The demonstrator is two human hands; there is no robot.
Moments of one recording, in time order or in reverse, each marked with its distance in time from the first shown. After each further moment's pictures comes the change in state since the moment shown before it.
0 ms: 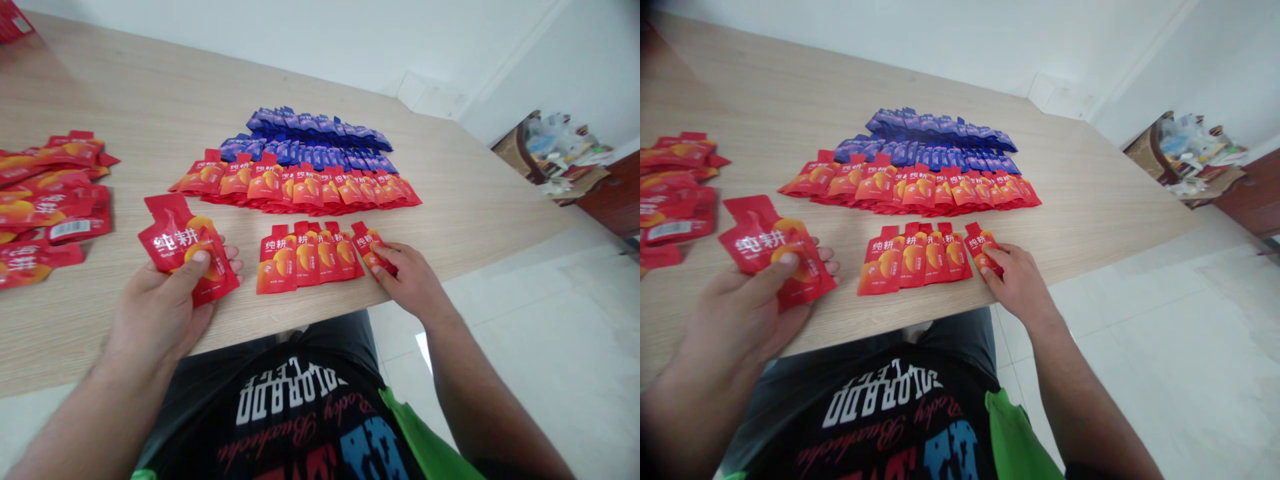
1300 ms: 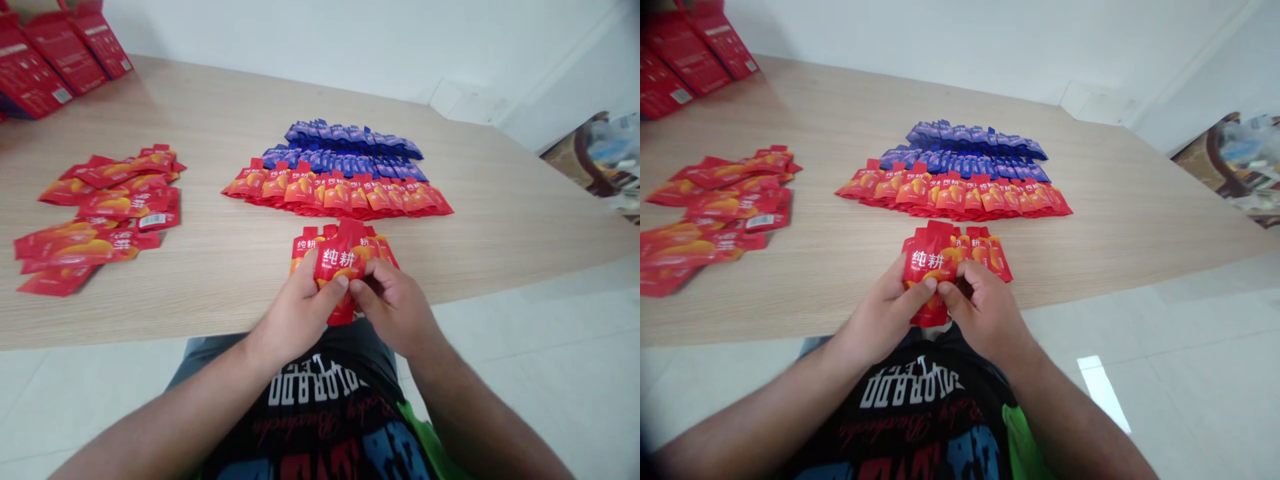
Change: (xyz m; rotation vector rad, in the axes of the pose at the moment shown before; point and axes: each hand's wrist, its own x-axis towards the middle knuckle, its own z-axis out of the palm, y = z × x) left_hand -0.055 -0.029 0.059 0.194 -0.595 -0.015; right_hand 0.009 -0.138 -0.010 0.836 -0.105 0.038
